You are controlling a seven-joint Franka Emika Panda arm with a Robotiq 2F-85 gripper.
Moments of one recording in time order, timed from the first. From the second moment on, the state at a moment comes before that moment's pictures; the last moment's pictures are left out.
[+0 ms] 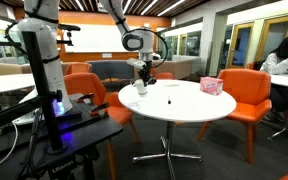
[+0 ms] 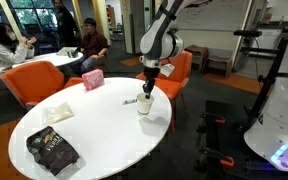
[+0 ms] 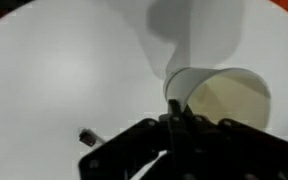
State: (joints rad) arm -0.24 0.24 -0.01 -2.42 0.37 2.72 -0.56
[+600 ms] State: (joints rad) arm -0.32 0.30 -0.07 -2.35 0.35 2.73 -0.51
